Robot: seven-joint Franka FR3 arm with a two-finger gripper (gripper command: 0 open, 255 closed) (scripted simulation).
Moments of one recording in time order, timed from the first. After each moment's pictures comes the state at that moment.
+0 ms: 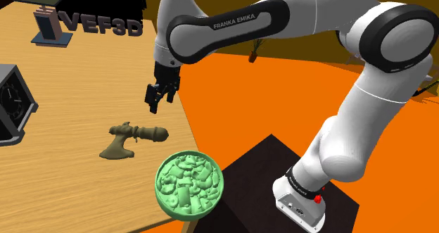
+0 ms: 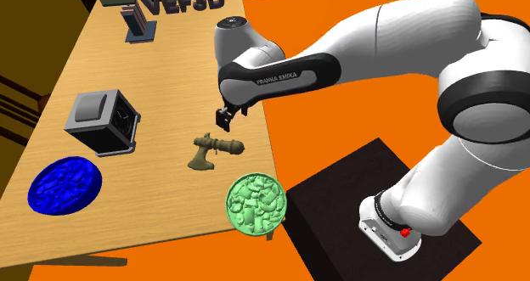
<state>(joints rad) 0.30 0.14 0.26 -1.98 0.12 2.12 0.07</state>
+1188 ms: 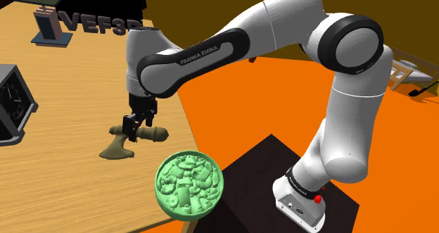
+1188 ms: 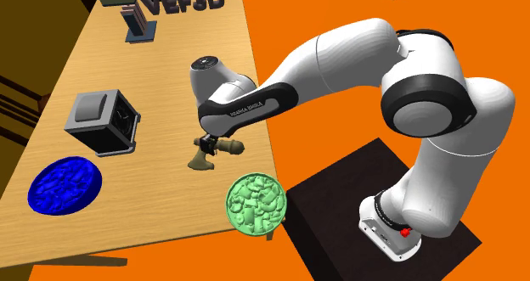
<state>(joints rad) 0.39 0.39 0.30 -1.86 0.05 2.22 0.08</state>
